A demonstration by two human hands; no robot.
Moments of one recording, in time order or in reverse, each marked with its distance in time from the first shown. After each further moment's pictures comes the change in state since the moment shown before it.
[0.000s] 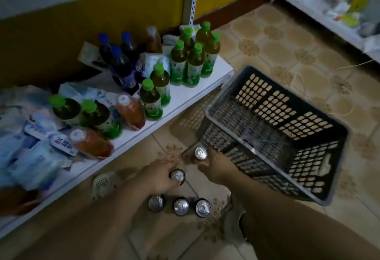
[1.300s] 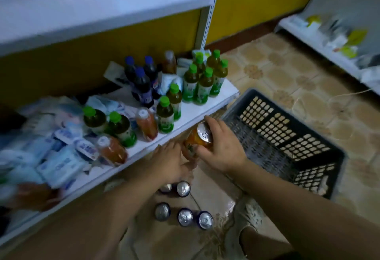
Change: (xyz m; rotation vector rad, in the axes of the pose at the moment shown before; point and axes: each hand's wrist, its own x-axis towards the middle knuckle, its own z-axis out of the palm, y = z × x) left_hand -0.030 0.026 -0.059 -0.022 0.448 0.149; right_hand -0.091 -0.087 -0.095 -0.007 0.462 -0.465
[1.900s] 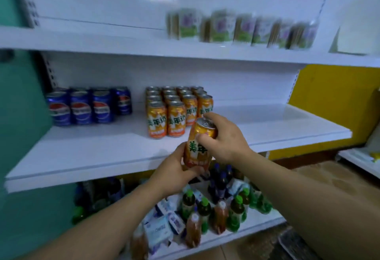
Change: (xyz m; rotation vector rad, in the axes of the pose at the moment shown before) left_hand -0.254 0.011 -0.307 -0.531 0.598 0.105; right_hand -0.062 -0.358 -0.154 0.107 0.253 -0.580
